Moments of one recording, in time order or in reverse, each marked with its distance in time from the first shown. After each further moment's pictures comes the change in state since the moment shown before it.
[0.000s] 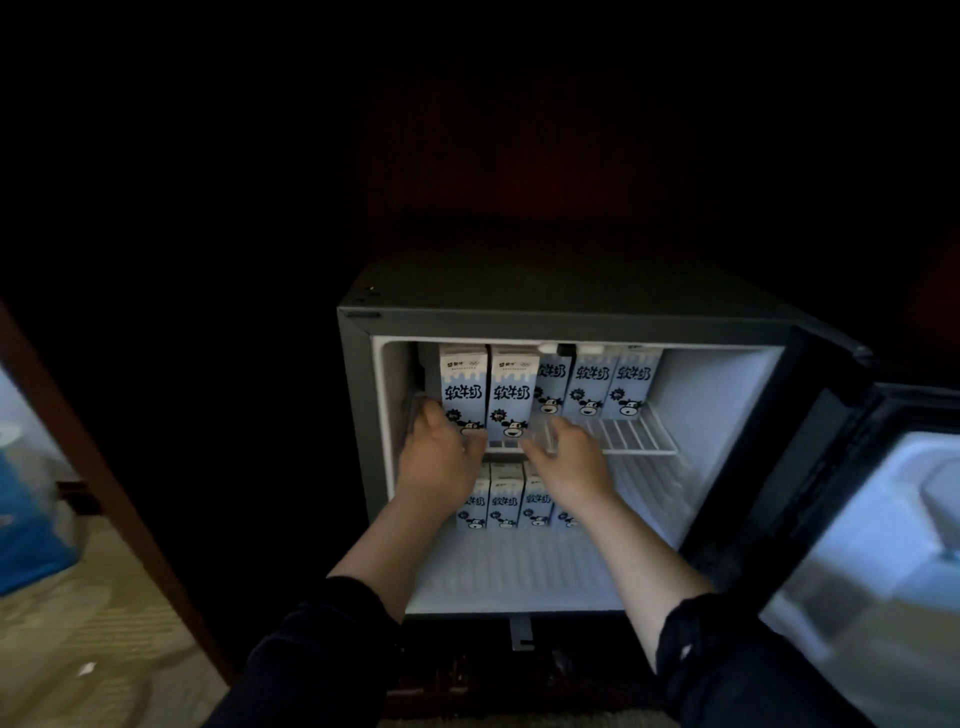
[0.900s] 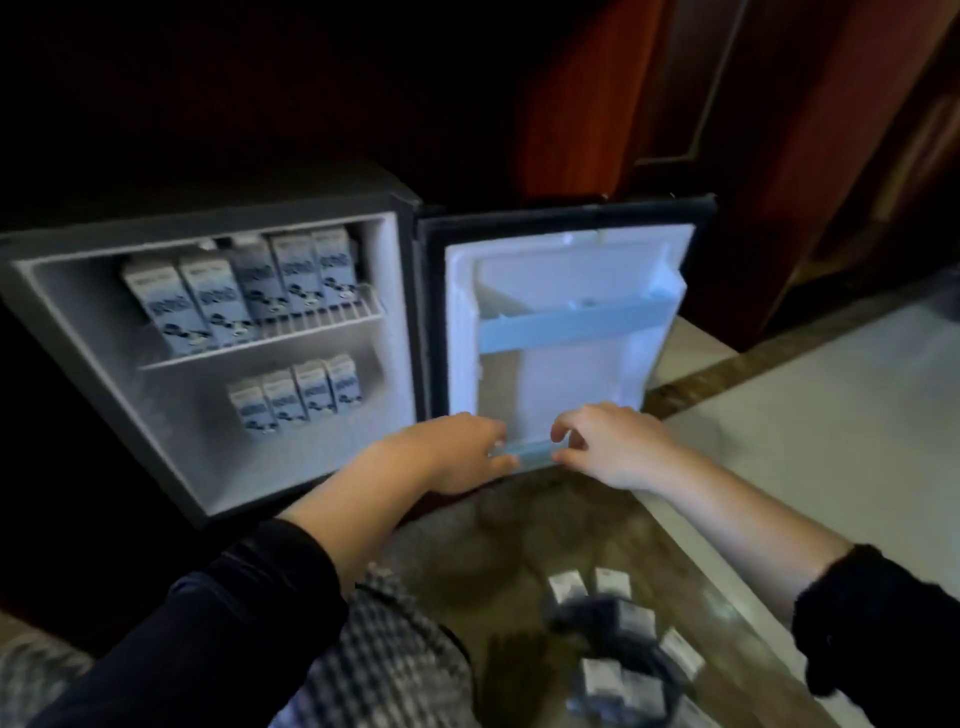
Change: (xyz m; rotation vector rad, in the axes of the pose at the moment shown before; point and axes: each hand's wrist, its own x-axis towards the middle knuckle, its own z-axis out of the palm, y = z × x) left_hand -0.245 0.182 0.092 0.588 -0.803 0.746; right_hand -0.275 0.150 -0.239 -0.543 -0.222 0.200
